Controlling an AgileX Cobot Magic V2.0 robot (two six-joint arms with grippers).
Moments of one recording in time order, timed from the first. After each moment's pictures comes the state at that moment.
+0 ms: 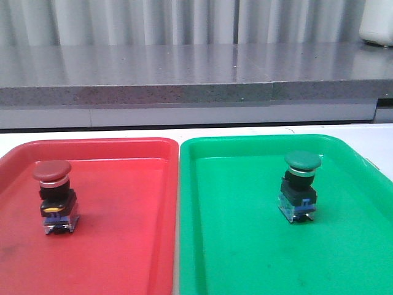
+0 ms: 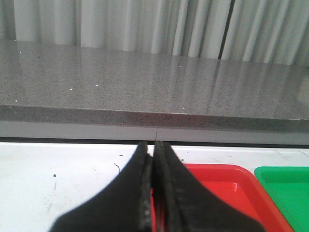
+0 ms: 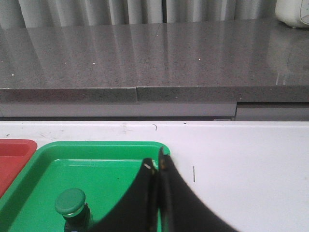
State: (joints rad) left arm -0.11 0.06 -0.36 0.09 0.43 -0.21; right arm 0.11 0.29 -0.30 0.07 0.21 0.06
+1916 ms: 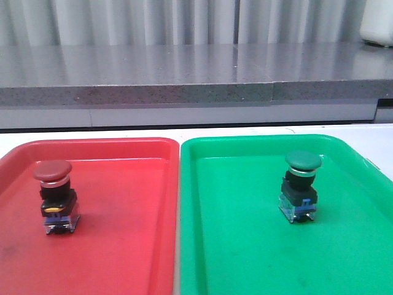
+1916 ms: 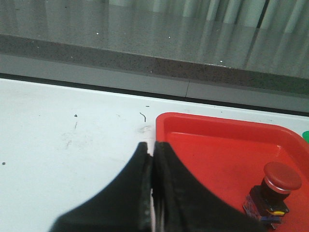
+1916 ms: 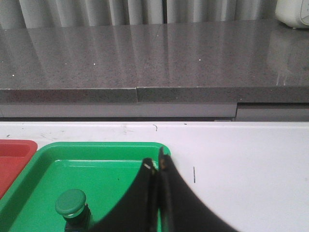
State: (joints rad) left arm 0.02 -0.01 0.00 -0.08 0.20 -0.09; right arm 0.11 0.29 -0.30 0.07 0.21 0.06
